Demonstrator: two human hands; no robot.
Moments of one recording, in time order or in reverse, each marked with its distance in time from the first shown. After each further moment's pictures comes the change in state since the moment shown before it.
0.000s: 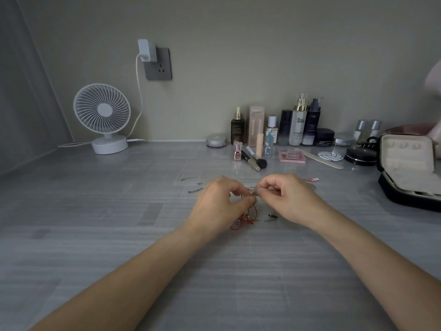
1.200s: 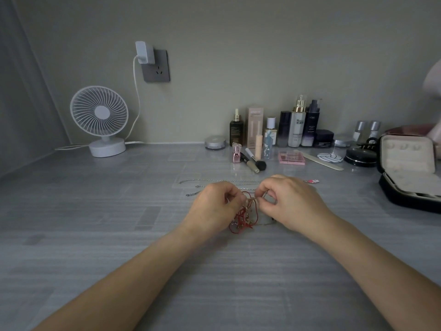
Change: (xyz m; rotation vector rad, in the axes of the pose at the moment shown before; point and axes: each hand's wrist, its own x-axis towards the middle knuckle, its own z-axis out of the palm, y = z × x) left_hand 0.006 -0.007 -0.001 -0.033 -0.020 -0.048; right_hand -0.006 -0.012 -0.004 -0.410 0.078 -0.106
